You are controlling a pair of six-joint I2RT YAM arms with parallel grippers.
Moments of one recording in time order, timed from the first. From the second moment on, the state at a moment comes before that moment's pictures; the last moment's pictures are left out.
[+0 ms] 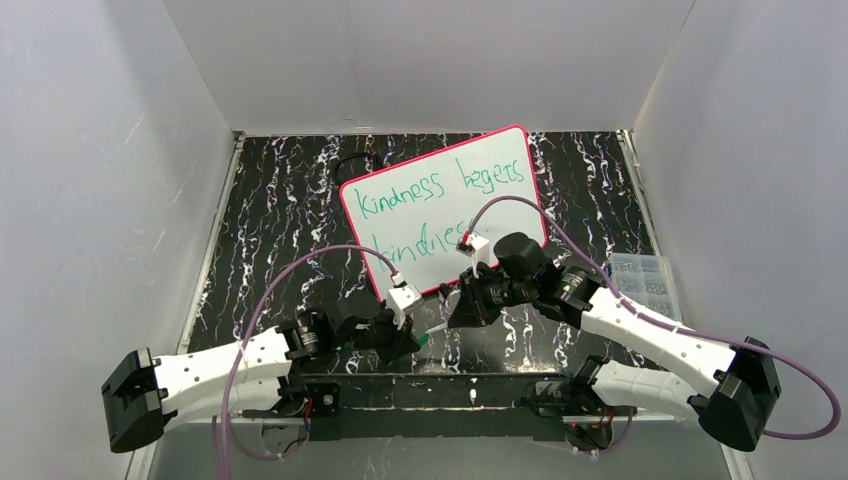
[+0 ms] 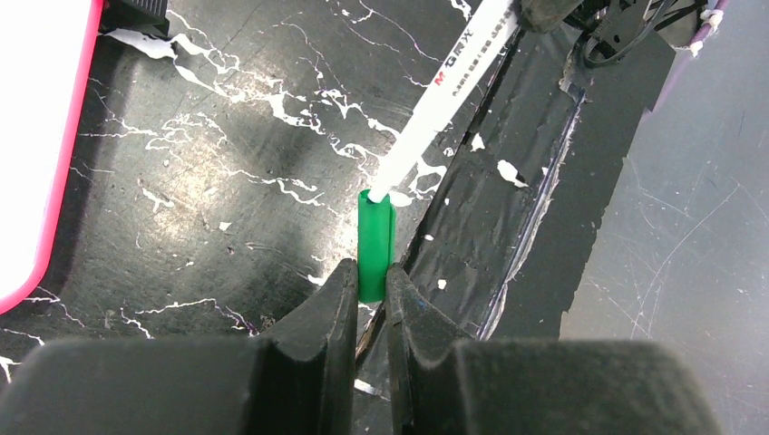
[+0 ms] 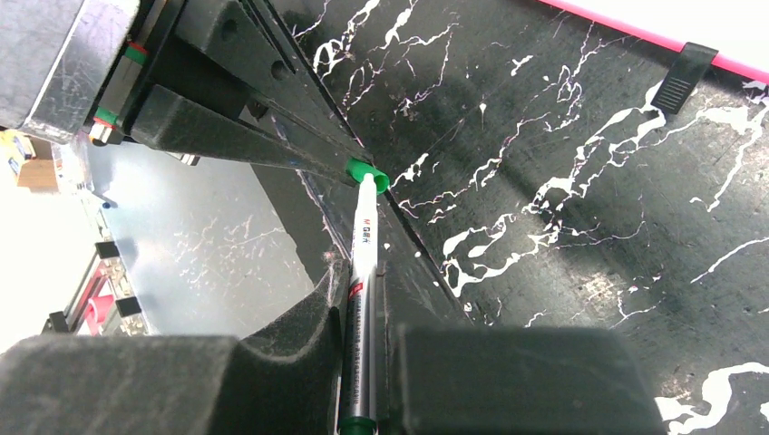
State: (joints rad) left arm -1.09 0.85 0.41 -0.15 0.17 -0.26; right arm 0.90 1.03 0.77 -0.42 -0.48 0.44
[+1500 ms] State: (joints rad) left arm -1.11 0.84 0.41 -0.14 0.17 -0.25; right arm 0.89 1.04 0.78 -0.47 -0.51 0.42
